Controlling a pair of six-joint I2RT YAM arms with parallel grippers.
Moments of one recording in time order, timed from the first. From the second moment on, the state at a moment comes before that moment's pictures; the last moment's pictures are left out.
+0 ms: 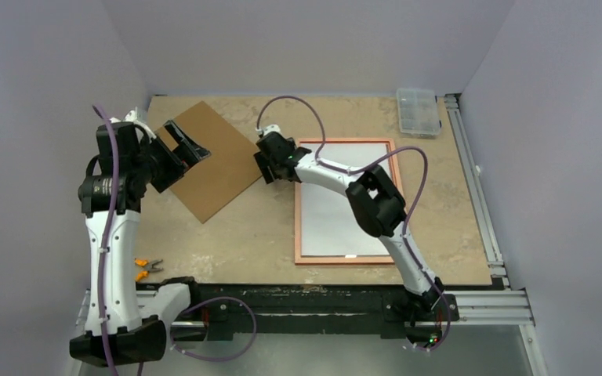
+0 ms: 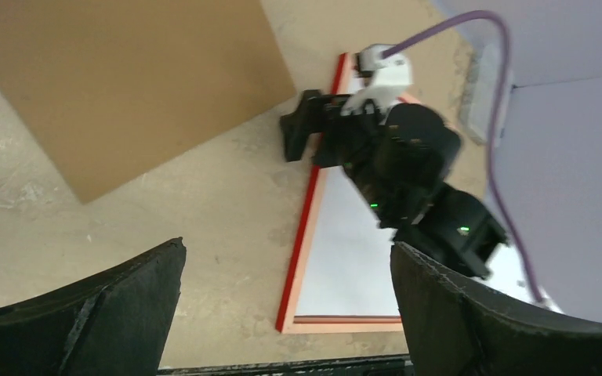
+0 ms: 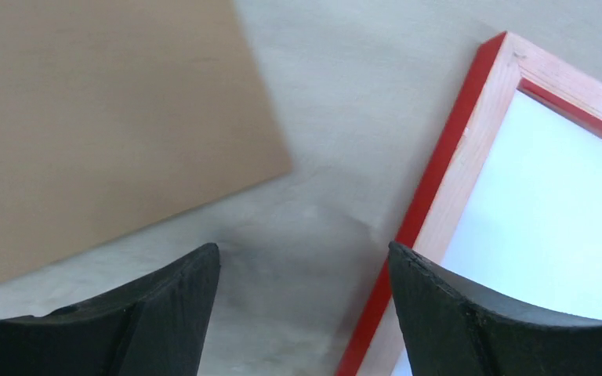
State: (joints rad) left arm 0.12 0.99 1.39 -0.99 0.33 -0.61; right arm 0.87 2.35 1.88 -0.39 0.43 0.20
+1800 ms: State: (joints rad) left arm 0.32 1.69 1.00 -0.67 0.30 -0.74; right arm 0.58 2.59 2.16 -0.21 -0.59 0.62
